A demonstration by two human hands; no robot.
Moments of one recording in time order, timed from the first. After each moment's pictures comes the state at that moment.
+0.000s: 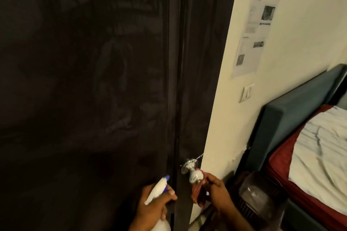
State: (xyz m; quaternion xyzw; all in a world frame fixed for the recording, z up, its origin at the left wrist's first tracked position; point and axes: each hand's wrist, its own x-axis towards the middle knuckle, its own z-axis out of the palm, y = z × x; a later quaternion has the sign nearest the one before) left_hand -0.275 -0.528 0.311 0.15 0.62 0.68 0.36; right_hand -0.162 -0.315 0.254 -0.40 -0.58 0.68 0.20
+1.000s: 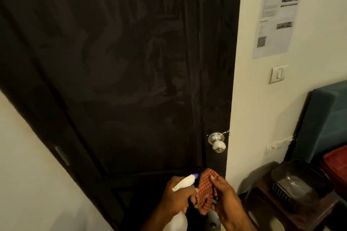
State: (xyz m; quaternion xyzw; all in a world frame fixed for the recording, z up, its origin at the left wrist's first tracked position) left_hand -0.080 -0.629 0.328 0.10 0.74 0.60 0.30; right_hand 0.003 -0.475 0.316 -0.32 -0.40 0.86 0.08
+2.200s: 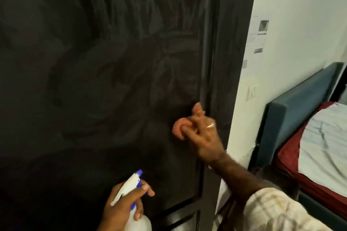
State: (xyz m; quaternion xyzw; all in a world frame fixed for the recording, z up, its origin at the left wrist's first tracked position) left_hand -0.317 -0.722 0.401 0.21 0.62 0.70 0.28; right_hand -0.231 -0.433 0.462 0.02 -0.85 -0.06 0.53
